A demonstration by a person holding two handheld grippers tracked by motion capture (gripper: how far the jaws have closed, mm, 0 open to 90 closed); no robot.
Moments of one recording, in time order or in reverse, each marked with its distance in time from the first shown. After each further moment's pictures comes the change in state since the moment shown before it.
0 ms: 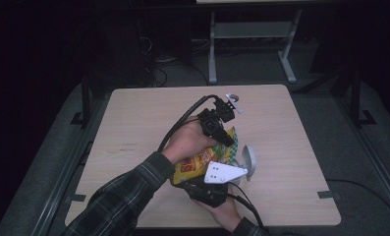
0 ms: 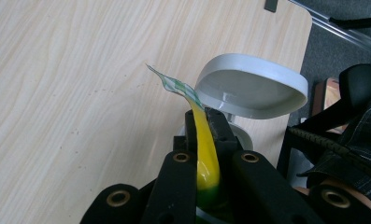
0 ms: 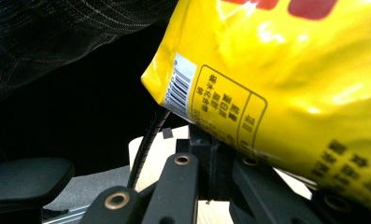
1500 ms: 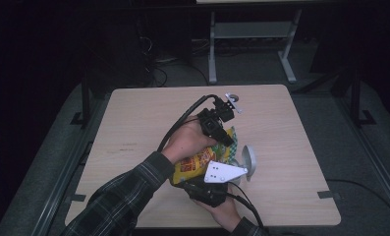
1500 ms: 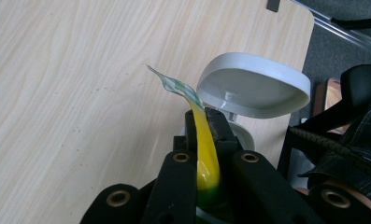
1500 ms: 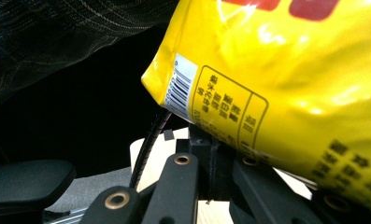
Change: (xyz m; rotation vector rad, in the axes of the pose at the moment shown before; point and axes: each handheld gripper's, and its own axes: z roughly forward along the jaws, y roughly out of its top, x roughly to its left) left arm 0.000 0.000 0.000 0.000 0.004 -0.012; right arm 0.000 0.001 0.001 -0.007 0.002 0.006
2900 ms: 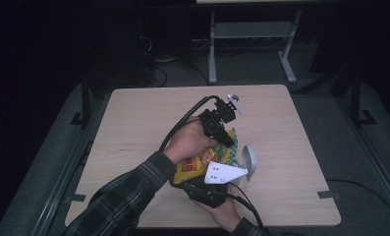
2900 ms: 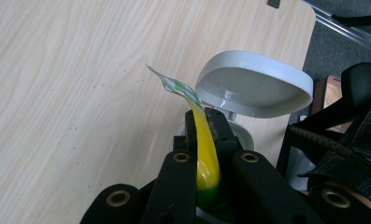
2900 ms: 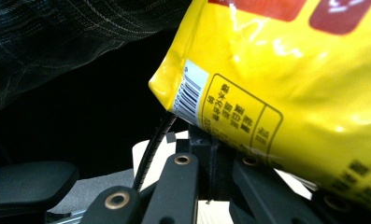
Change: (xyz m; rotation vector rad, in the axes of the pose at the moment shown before) left arm 0.000 0.002 0.004 0.020 -0.005 -0.007; right arm 0.002 0.001 0.000 -0.010 0.009 -0.003
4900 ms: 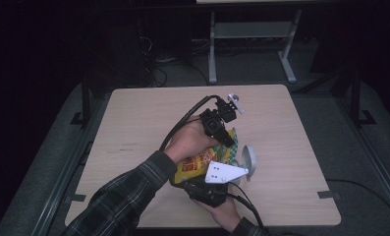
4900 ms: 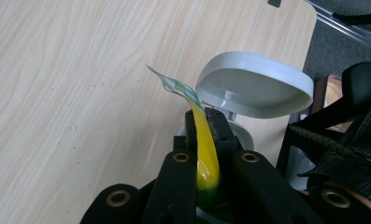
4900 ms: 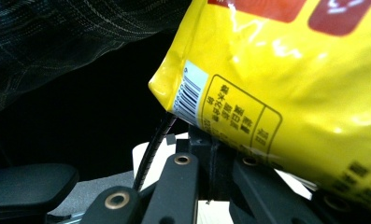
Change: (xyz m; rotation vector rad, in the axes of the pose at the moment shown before) left arm 0.000 0.002 0.000 0.007 0.002 -0.002; right arm -0.001 0.001 0.000 -0.010 0.000 -0.001
